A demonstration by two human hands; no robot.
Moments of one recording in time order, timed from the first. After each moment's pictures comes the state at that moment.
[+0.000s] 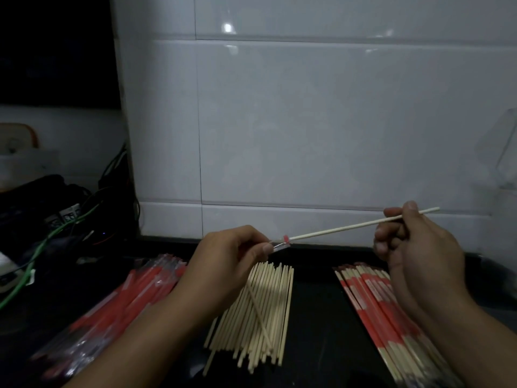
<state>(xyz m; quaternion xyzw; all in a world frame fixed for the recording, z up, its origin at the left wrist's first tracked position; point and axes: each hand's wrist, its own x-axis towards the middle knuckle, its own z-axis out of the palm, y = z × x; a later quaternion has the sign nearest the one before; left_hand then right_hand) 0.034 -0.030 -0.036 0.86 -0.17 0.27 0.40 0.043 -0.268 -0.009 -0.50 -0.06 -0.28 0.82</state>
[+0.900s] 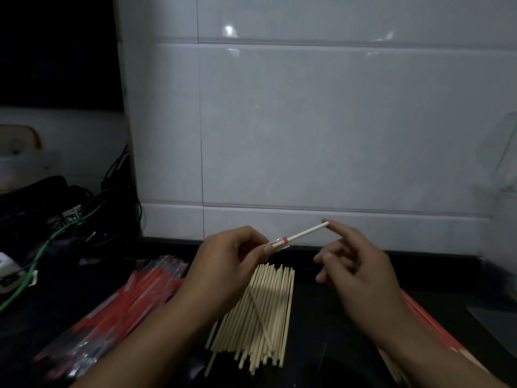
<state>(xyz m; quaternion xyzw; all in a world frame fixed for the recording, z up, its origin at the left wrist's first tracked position) 0.036 -0.033 -0.039 0.85 -0.15 0.26 0.44 0.036 -0.238 -0.046 -0.76 -0.21 -0.27 0.55</state>
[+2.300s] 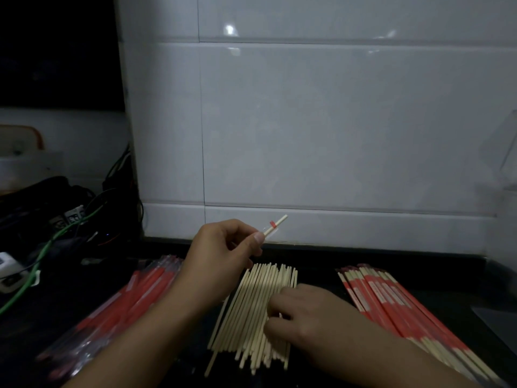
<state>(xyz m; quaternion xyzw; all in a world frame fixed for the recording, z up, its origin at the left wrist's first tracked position) 0.039 -0.026 -0.033 0.80 -0.12 0.25 0.54 0.044 -0.218 -0.072 -0.80 -0.55 -0.25 -0.07</state>
